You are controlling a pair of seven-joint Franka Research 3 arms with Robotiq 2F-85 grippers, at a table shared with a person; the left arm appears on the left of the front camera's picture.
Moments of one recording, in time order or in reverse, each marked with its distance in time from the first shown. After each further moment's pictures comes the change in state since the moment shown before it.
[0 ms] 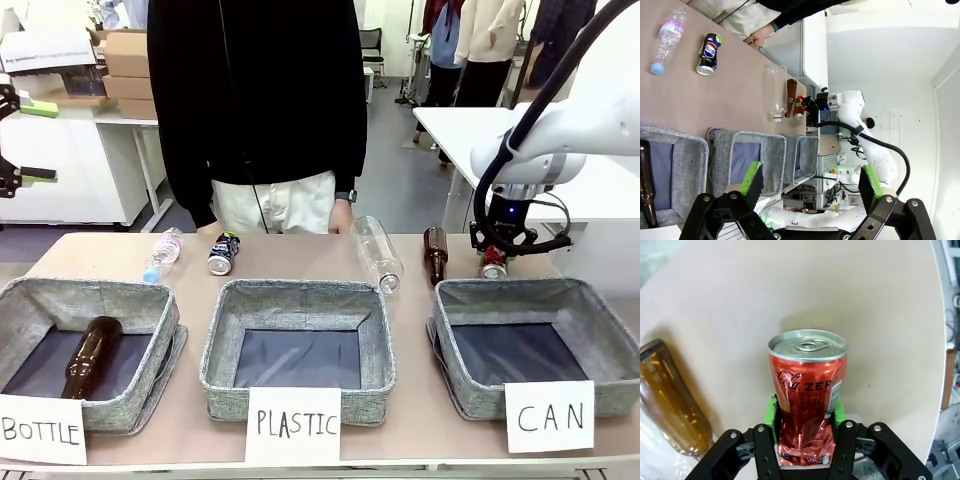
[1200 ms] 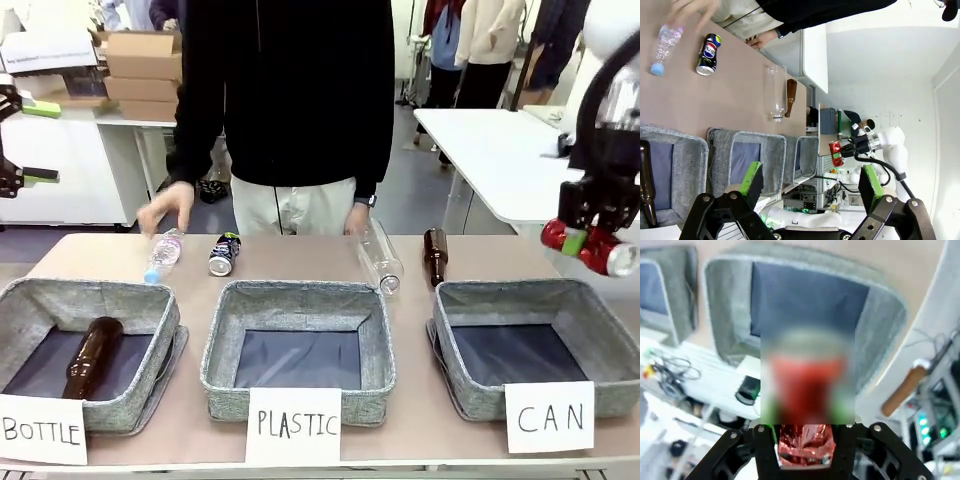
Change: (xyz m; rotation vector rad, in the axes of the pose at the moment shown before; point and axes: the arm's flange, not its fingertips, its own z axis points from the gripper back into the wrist) left arm 0.000 -0.001 0.000 0.000 0.000 -0.002; right arm -0.218 -0.091 0.169 0.099 0.214 0.680
